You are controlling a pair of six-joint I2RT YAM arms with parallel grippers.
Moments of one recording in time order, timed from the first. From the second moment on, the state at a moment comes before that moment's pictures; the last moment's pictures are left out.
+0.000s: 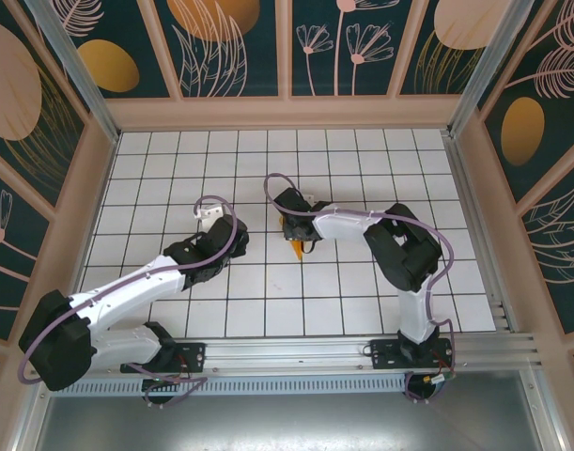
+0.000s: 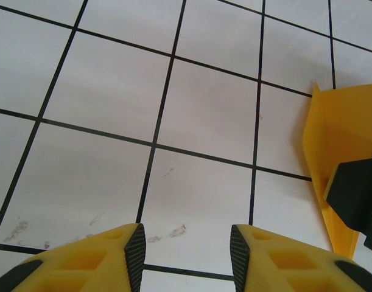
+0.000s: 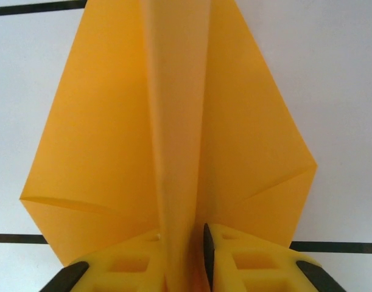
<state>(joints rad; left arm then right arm) -0.77 1.20 0.73 -0.42 -0.45 -0.89 0.79 1.97 1.24 -0.40 0.23 0.72</state>
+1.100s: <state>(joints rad) -0.77 1.22 0.72 -0.39 -0.43 -0.89 0.80 2.14 1.52 -0.63 0.29 0.79</state>
